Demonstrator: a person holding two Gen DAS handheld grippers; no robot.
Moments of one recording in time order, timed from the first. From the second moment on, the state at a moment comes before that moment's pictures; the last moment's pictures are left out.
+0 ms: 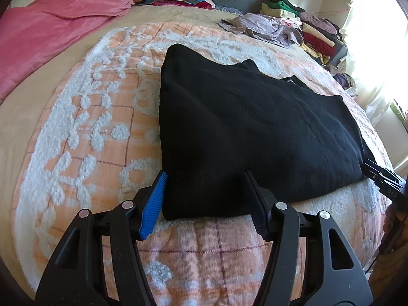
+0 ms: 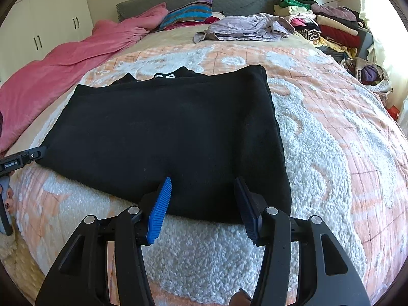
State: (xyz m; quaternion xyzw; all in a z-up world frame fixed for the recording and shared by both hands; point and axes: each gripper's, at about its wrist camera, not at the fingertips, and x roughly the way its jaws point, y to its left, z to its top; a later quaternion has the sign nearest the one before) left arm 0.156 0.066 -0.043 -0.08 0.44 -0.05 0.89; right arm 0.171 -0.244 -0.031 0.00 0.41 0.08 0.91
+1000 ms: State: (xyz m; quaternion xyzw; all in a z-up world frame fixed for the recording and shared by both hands) left arm 0.119 0.077 -0.029 -0.10 0.42 -0.03 0.90; right arm 0.143 -0.236 -0.015 -0.01 0.40 0.10 0.91
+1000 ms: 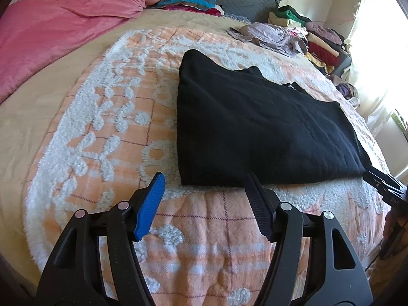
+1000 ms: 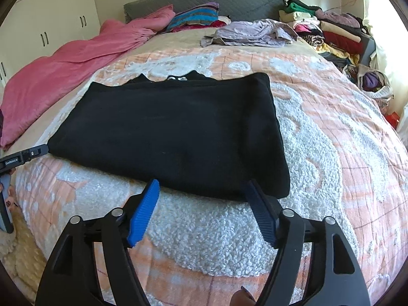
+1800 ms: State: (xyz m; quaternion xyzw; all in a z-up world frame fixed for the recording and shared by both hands) left arm 0.099 0.094 -0.008 -0.09 0.40 0.00 0.91; right arm 0.131 -0.189 0.021 -0.03 0.36 0.14 0.92
